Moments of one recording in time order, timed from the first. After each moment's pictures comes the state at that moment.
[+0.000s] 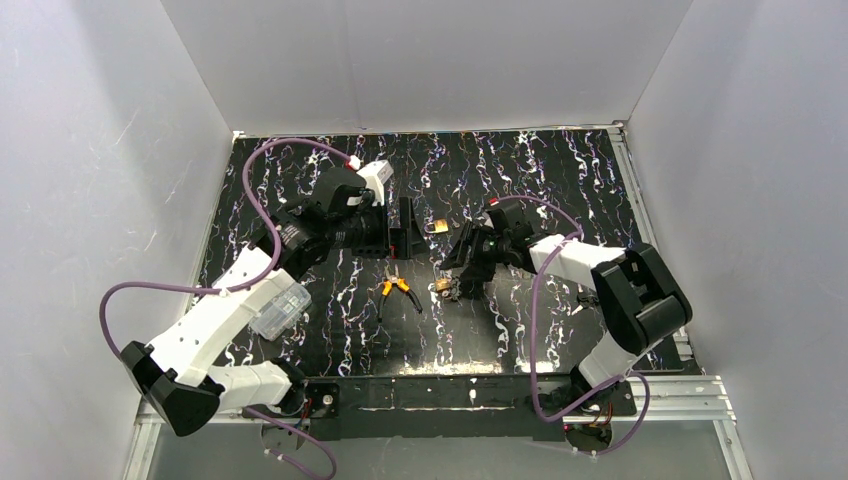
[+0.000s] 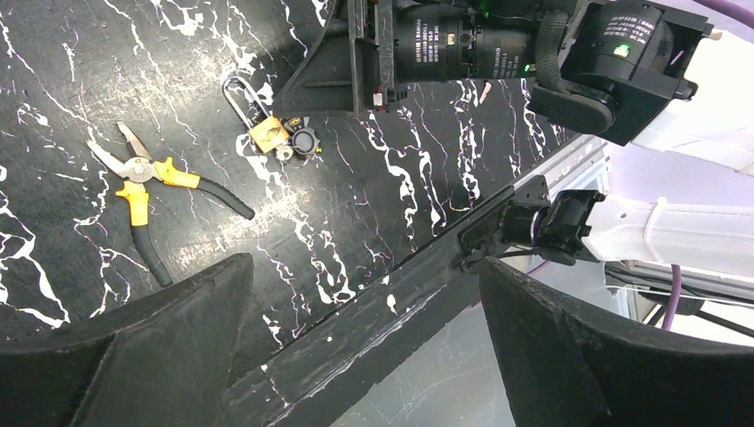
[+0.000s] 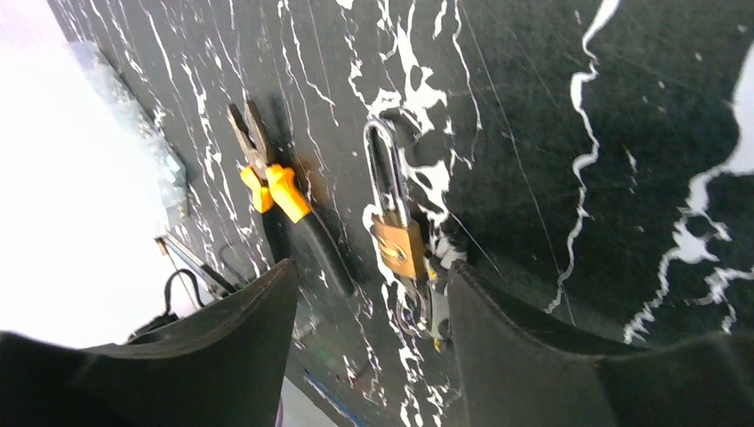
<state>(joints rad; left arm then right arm) -0.69 1.20 1.32 -0.82 0.21 -0.57 0.53 1.63 0.84 -0.07 -0.44 0.88</state>
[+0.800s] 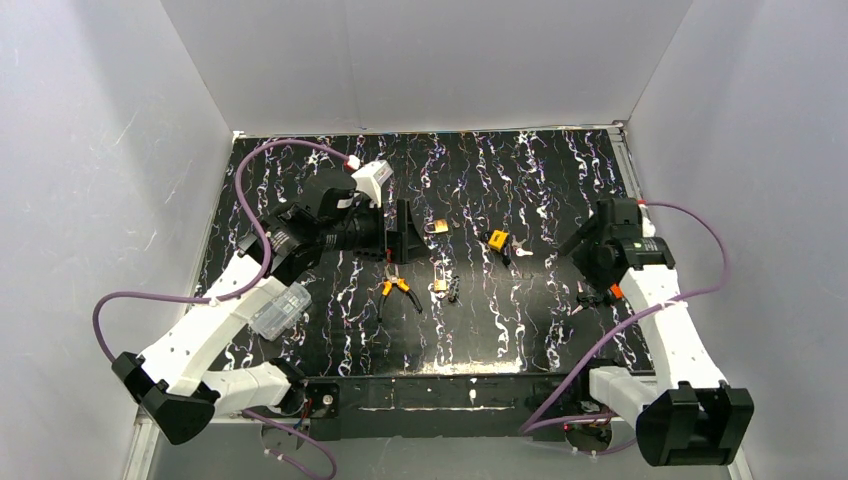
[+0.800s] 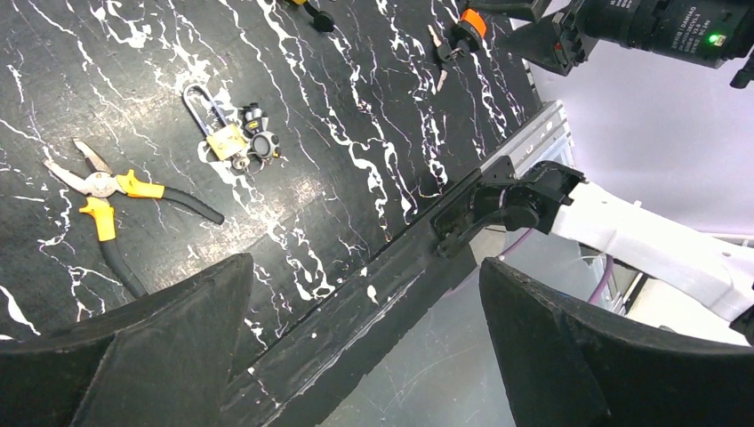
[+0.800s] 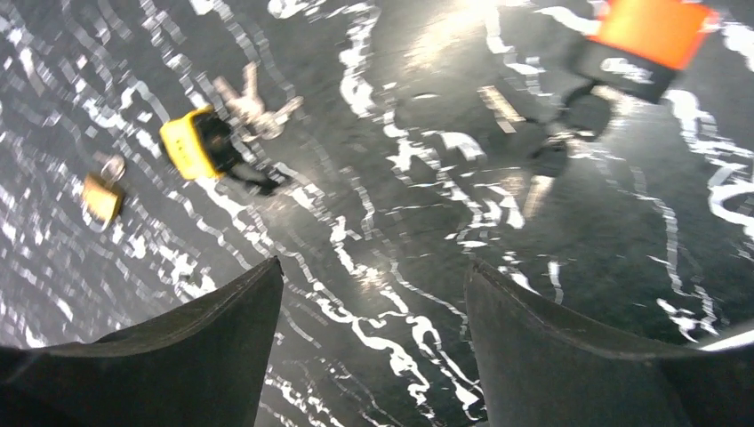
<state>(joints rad) -0.69 1.16 1.31 -0.79 0.29 -0.55 0.10 1.04 0.91 -0.87 0.10 0.84</state>
